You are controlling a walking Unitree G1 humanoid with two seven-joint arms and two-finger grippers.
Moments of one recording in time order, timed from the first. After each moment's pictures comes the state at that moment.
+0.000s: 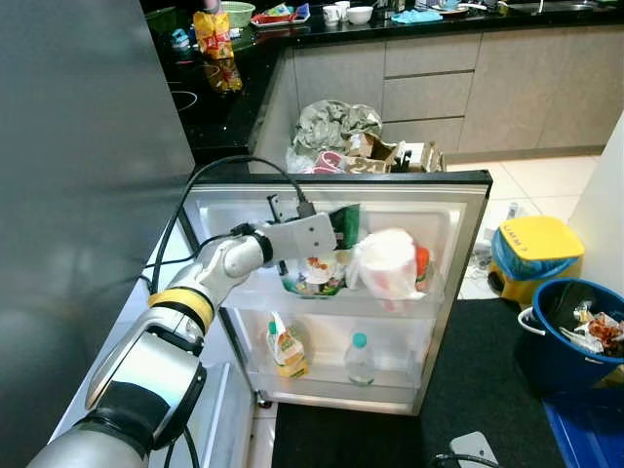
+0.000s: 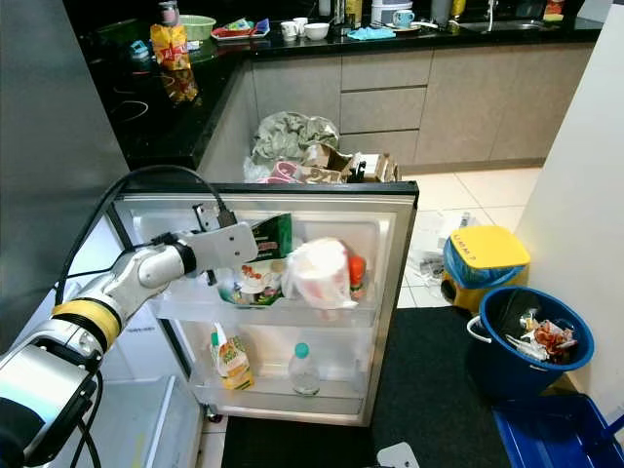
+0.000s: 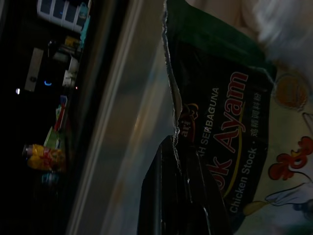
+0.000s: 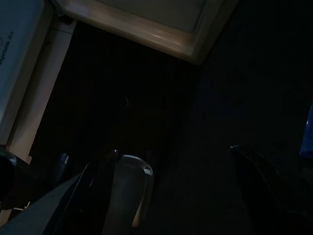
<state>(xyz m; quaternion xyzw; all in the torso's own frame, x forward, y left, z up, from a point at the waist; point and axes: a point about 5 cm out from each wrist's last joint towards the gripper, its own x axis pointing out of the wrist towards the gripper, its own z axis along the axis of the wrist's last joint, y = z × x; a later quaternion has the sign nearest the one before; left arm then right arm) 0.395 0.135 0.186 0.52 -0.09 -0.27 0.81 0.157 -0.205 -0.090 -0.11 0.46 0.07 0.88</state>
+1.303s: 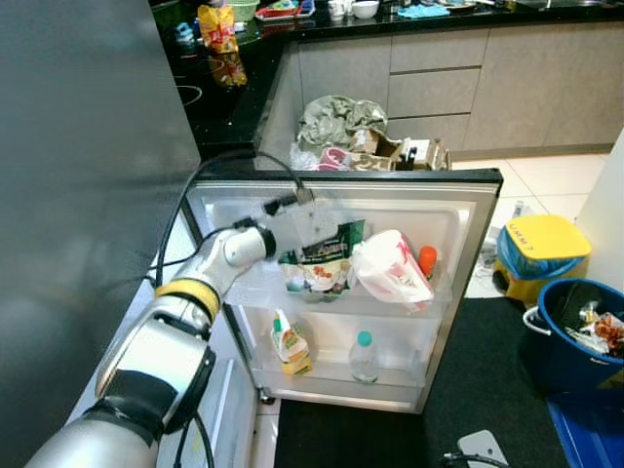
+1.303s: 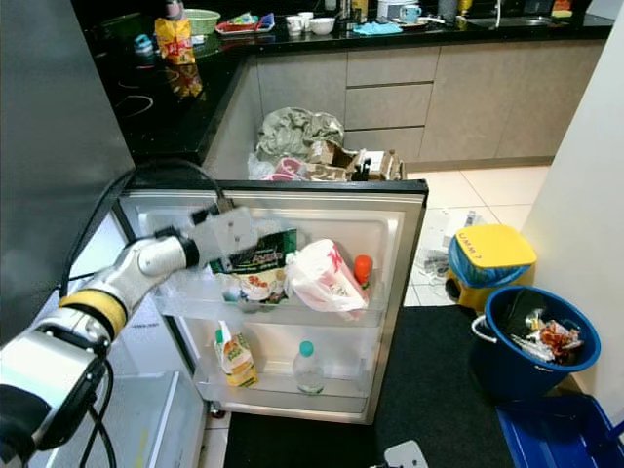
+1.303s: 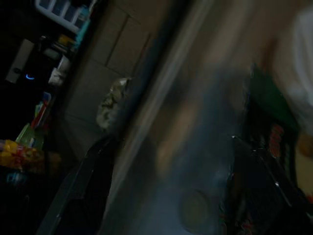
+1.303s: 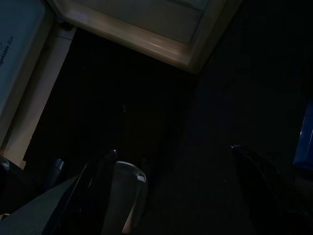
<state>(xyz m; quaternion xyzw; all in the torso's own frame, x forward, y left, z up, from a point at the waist) 0.405 0.131 0.227 0.43 -0.10 -0.30 0.85 0.159 -0.215 -0.085 -0.12 0.44 0.07 0.89</state>
